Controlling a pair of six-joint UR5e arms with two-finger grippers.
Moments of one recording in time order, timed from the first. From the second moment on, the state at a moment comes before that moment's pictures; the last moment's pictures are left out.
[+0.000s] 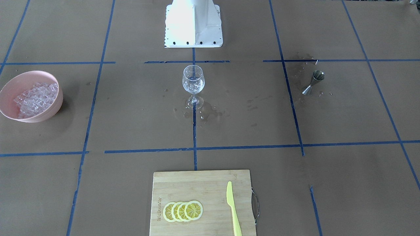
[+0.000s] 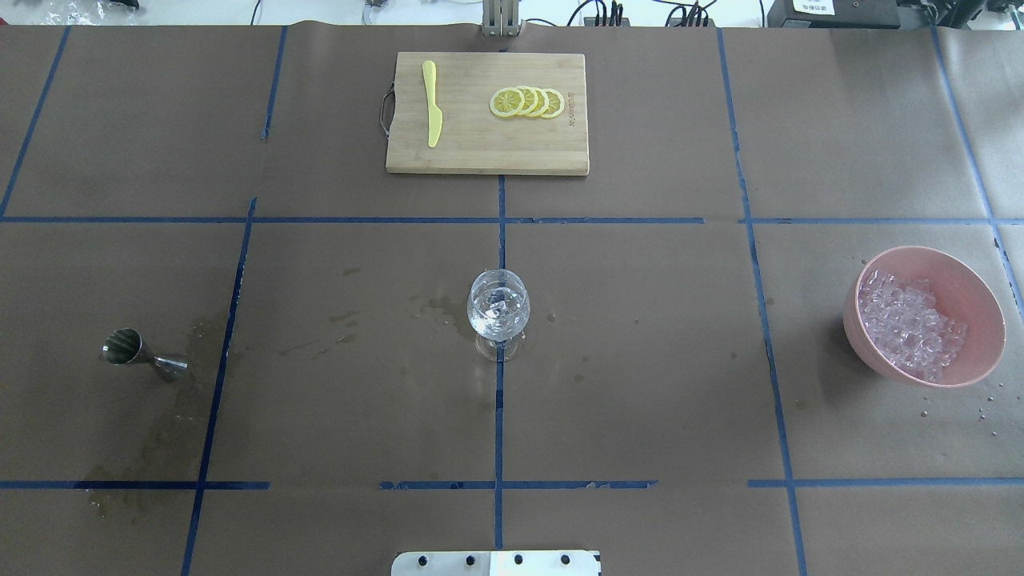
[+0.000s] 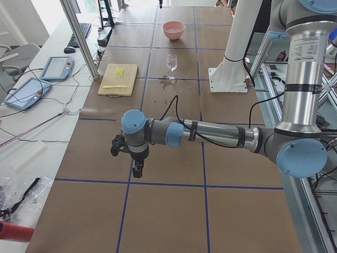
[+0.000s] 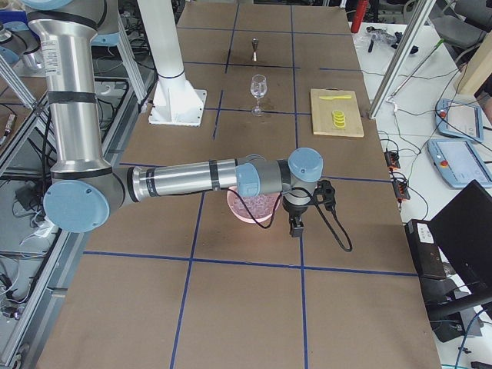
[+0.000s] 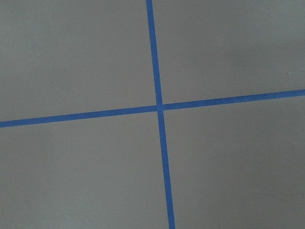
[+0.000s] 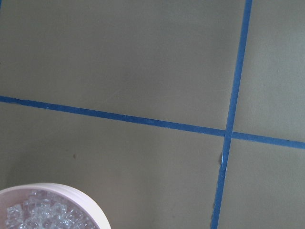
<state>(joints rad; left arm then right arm) -1.49 -1.58 -1.67 -1.57 -2.30 -0.02 1.46 -1.50 1.66 -1.57 2.39 0.05</state>
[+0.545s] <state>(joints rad) -1.49 -1.58 -1.67 -1.57 -2.30 -0.02 1.46 -1.47 1.64 -1.57 2.39 0.07</state>
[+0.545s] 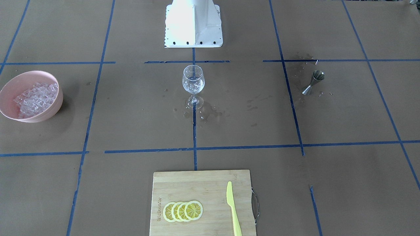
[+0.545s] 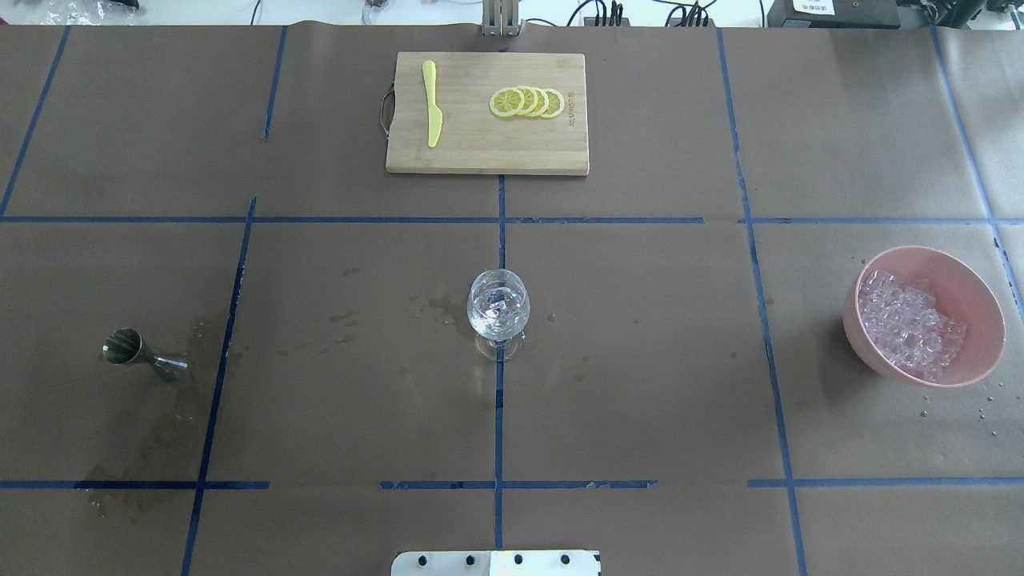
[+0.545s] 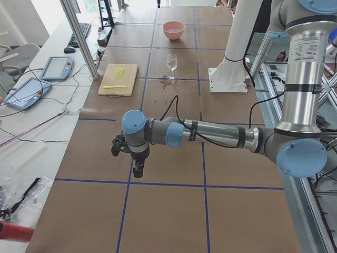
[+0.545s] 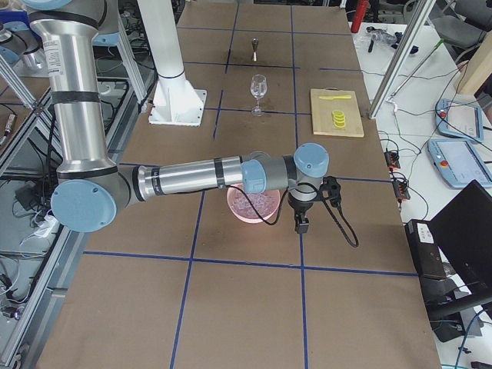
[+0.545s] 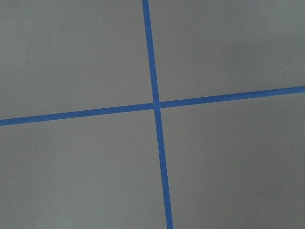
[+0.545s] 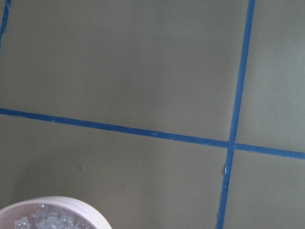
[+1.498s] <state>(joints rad) -1.50 -1.57 -1.66 -1.51 -2.36 -0.02 1.45 -1.46 1.61 -1.57 2.38 0.07</state>
